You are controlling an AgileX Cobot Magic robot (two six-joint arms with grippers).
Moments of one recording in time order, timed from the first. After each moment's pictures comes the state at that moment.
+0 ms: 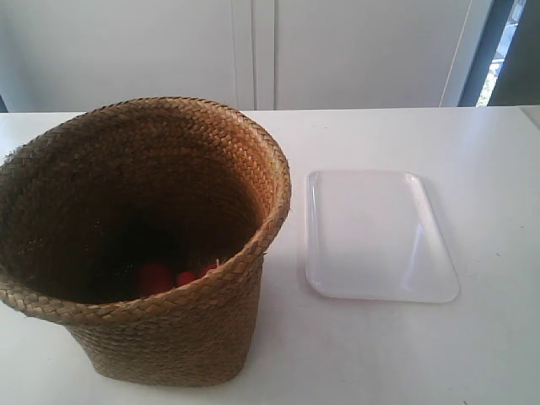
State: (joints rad) left arm 0.05 0.00 -0.08 -0.13 0.14 -0.35; right arm -0.01 0.02 -0.07 -0.02 -0.07 0.57
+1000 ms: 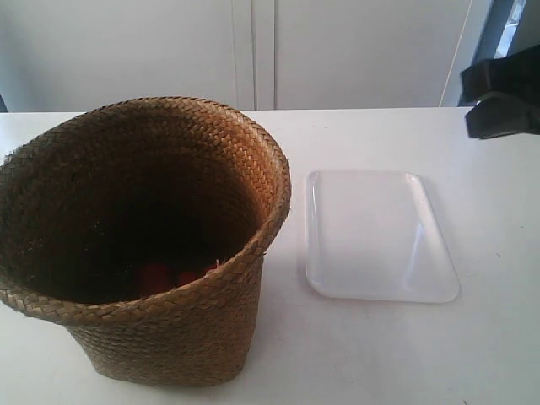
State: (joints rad) left arm 0.05 1.19 -1.25 -0.30 1.29 0.35; right arm -0.01 1.12 -1.11 0.34 0.95 -0.20
